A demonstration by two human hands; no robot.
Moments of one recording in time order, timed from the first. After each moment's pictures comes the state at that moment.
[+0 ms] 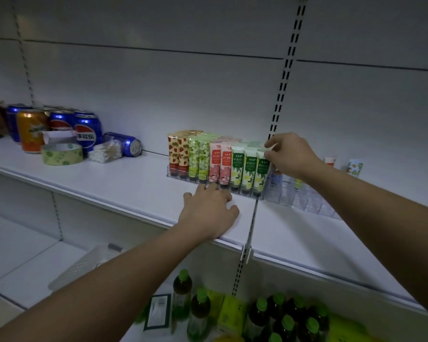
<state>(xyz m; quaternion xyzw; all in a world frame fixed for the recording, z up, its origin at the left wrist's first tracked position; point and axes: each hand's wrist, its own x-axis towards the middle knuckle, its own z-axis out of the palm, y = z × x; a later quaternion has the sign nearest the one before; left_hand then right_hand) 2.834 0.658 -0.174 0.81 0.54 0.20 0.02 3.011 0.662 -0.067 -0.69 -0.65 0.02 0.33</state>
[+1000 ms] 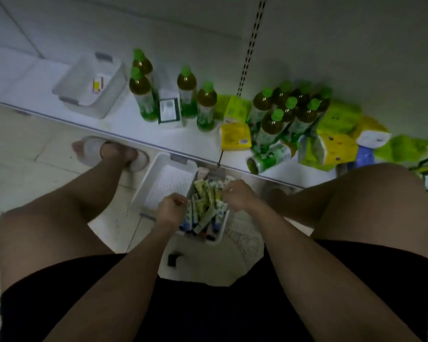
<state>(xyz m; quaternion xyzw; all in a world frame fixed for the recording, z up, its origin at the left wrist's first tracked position) 2.726 0.407 -0.574 0.50 0.71 0.15 0.47 2.919 0.411 -0.517 -0.73 -0.46 0.50 0.08</state>
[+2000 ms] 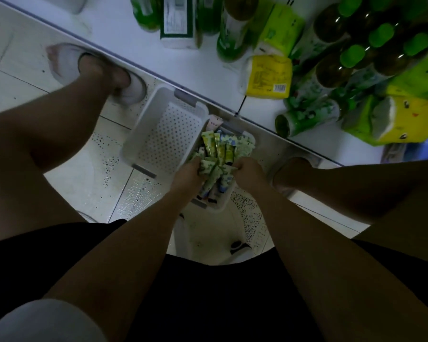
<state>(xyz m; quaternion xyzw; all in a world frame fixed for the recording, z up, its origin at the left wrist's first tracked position) 2.754 0.416 -0.660 0.60 0.66 0.02 0.46 2.926 0.424 -0.640 -0.74 -0.48 0.46 0.01</state>
